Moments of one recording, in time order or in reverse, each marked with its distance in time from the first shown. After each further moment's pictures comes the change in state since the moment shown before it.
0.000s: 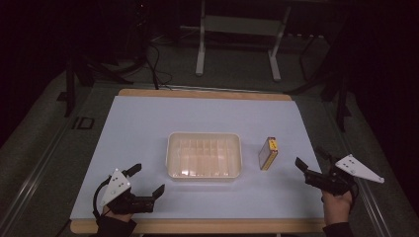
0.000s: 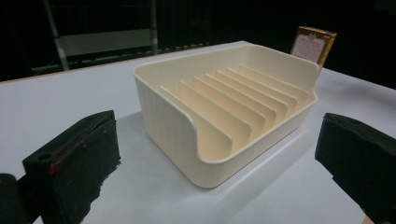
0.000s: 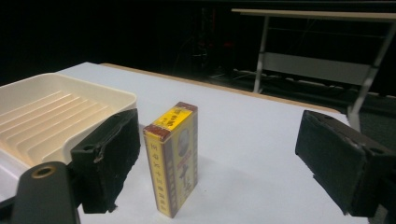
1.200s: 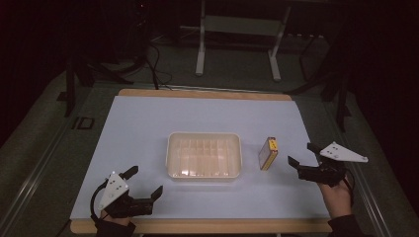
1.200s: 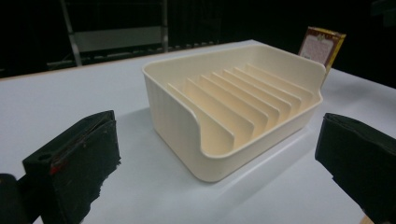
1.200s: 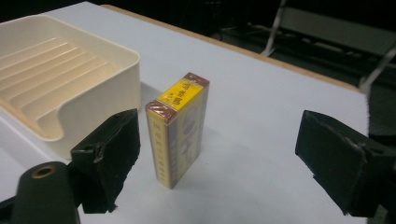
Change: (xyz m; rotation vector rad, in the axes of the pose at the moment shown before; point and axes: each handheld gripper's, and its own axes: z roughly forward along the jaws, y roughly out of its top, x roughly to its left) left arm -0.007 0.004 -0.009 0.008 0.049 -0.010; right arm 0.002 0.021 0.025 0.233 0.044 -0.088
